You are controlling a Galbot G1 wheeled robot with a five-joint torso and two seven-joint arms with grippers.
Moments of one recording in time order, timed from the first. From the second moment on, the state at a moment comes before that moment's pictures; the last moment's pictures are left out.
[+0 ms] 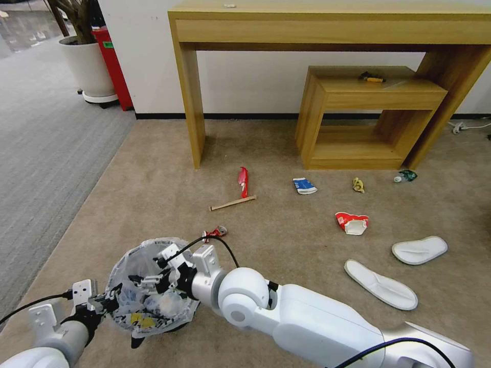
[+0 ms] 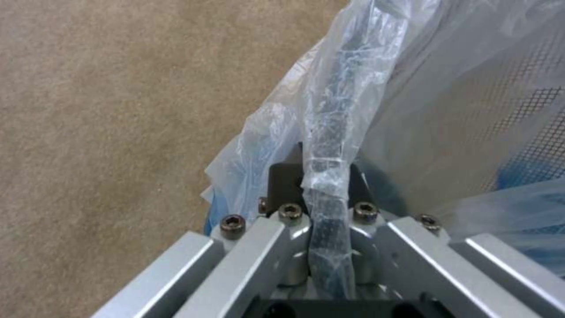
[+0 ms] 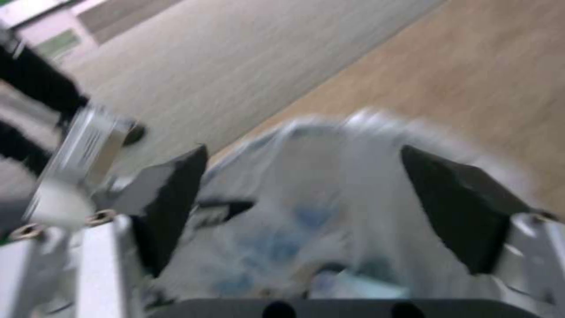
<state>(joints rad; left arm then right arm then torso) 1.72 -1.33 -0.95 -2.23 -0.66 0.74 -0.06 -0.56 1.26 -0.60 1.89 0.95 -0.45 0.28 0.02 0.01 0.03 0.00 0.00</state>
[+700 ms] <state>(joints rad) 1.75 -1.34 -1.00 -2.21 -0.67 0.74 -0.03 -1.00 1.01 -0.02 1.89 0.60 -0.38 0.13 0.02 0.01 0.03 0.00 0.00</state>
